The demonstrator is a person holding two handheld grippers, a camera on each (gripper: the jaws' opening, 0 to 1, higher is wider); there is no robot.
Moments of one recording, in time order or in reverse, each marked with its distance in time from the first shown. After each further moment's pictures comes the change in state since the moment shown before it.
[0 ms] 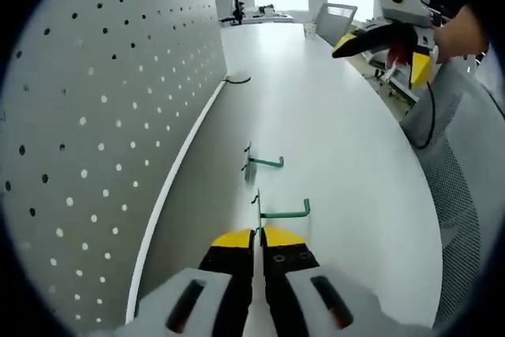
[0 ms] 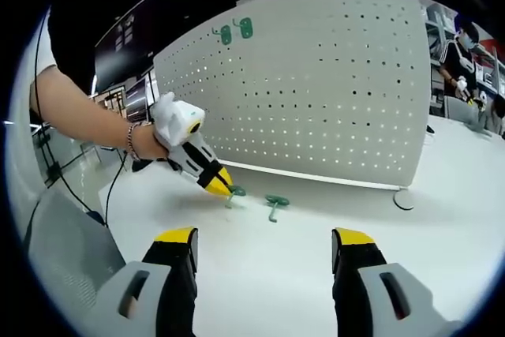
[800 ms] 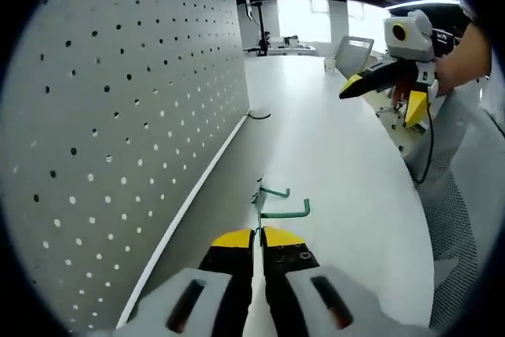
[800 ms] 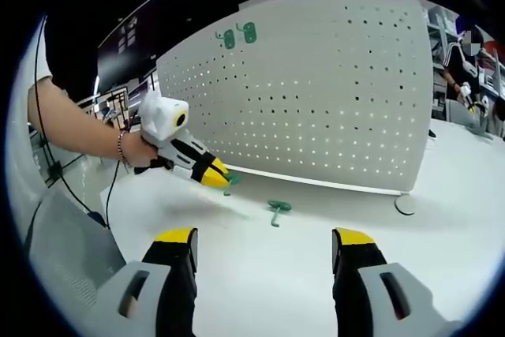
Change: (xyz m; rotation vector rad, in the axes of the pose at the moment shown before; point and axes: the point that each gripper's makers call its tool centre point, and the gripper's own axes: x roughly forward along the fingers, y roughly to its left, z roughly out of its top) left arm -0.030 -0.002 0.023 -0.098 -0.180 0.094; right arm -0.001 0.003 0.007 -0.007 -0.018 0.009
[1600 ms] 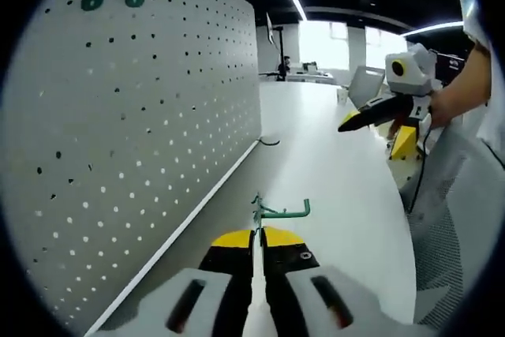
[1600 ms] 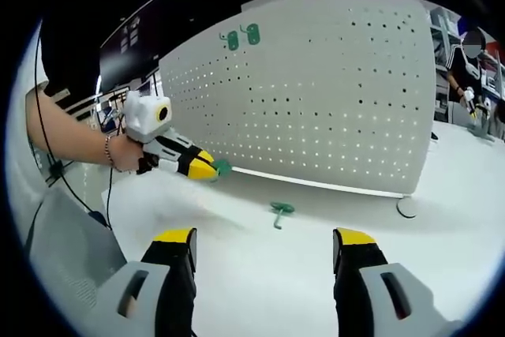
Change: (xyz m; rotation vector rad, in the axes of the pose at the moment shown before) left arm -0.032 -0.004 0.018 -0.092 -0.134 0.075; right arm 0.000 0.004 0.003 -0.004 -0.008 0.012
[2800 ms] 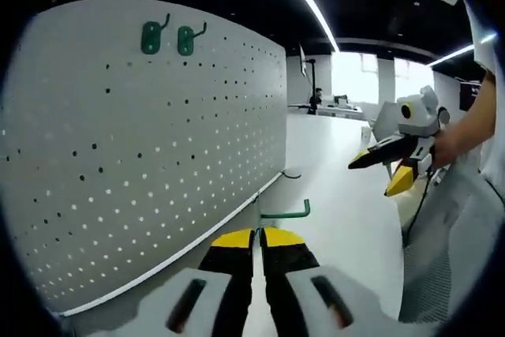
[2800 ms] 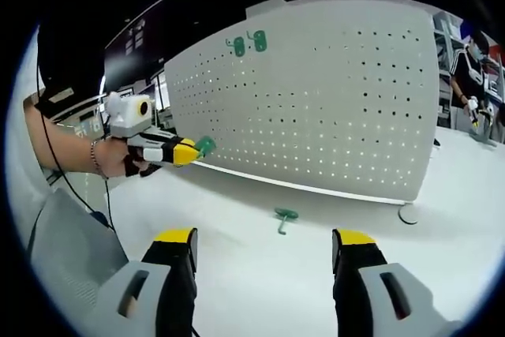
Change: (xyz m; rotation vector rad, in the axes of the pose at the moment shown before) left arm -0.050 0.006 0.026 -0.114 -0.172 0.164; right arm -0.002 0.007 0.008 -0.019 -0.021 0.014
